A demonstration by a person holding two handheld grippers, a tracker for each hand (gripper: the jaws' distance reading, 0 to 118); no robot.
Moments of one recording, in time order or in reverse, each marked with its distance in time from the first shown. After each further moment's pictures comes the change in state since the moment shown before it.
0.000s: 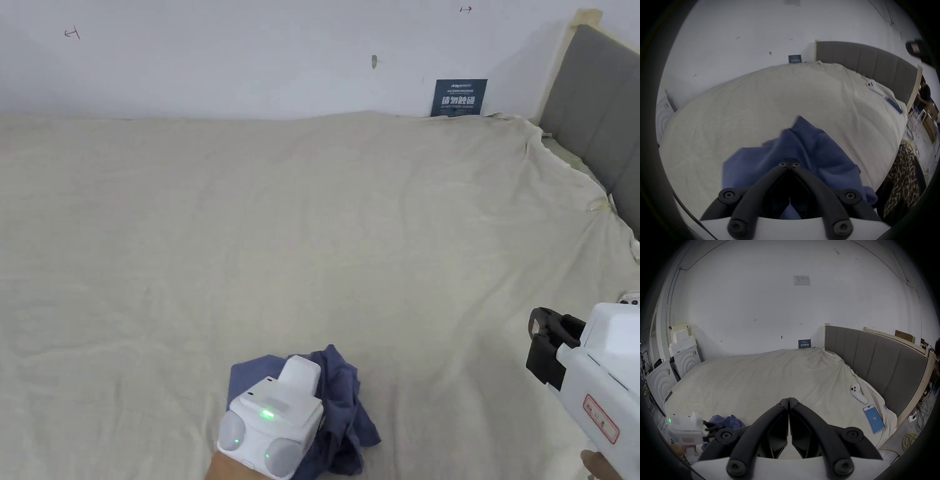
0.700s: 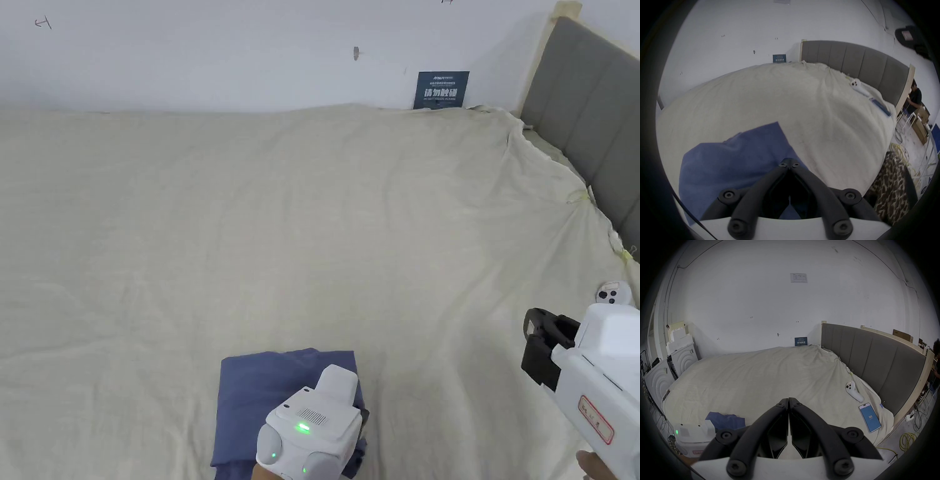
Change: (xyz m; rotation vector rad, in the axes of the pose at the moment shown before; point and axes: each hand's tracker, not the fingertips) left arm 0.049 0.011 -0.005 0.077 -0.139 0.067; right arm 0.008 -0.002 0.003 -0.017 -0.025 0.001
